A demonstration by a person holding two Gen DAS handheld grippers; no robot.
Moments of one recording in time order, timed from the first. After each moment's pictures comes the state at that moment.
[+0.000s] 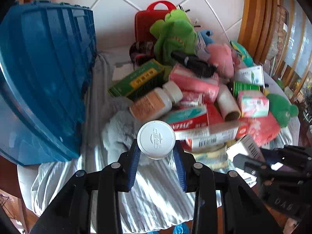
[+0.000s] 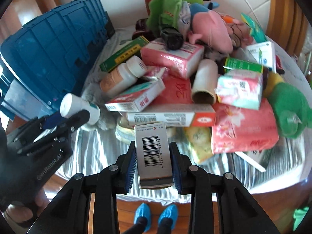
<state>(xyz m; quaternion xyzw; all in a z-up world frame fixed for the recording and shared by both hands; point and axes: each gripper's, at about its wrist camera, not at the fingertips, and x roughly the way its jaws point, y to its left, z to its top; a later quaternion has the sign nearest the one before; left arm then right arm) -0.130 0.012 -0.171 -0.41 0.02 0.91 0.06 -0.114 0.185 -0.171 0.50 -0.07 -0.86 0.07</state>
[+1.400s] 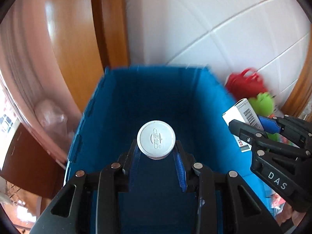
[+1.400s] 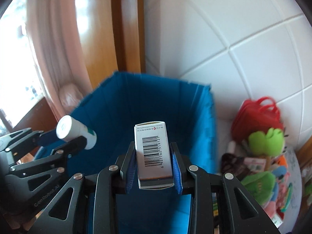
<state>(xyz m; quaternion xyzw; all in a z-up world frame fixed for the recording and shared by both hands) -0.313 -0.371 0.081 -0.42 -0.04 0.90 -0.07 -0.384 -0.185 0.108 0.39 0.07 -0.90 0.17</state>
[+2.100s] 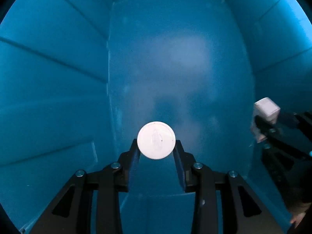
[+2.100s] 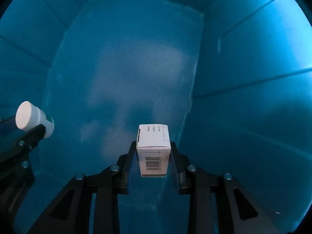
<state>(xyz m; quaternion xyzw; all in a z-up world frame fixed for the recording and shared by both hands) -0.413 -0.376 -0.202 -0.74 -0.02 0.67 -0.07 -0.486 -0.206 -0.195 0.72 0.15 -0.68 0.07</state>
